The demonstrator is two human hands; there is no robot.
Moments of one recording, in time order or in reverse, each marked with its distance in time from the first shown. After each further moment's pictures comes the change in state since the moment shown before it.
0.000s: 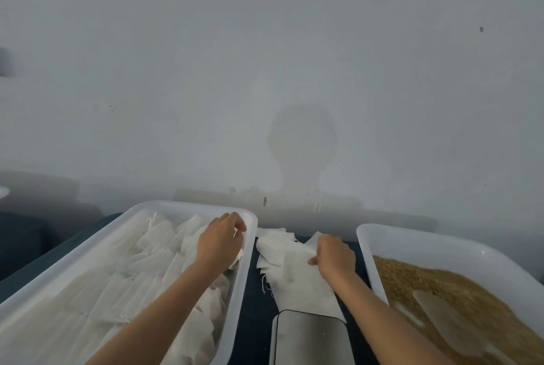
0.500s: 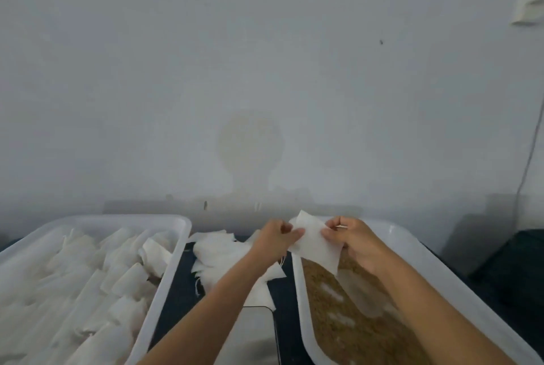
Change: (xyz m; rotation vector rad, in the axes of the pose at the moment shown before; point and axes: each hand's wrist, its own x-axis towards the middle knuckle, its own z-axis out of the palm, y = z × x) left_hand -0.030 0.203 0.056 -0.702 -0.538 -0.041; right_hand -0.053 0.138 -0.111 1.157 -0.087 0.187
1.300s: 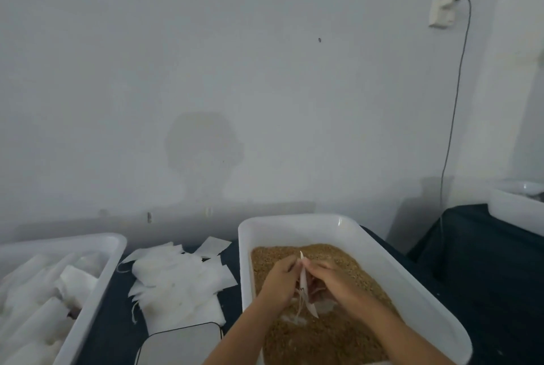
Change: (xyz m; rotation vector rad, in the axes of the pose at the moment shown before) left_hand -0.005 -0.016 0.119 -0.234 -0.252 0.047; right_hand -0.033 0.078 -0.044 -0.006 -0.075 0.055
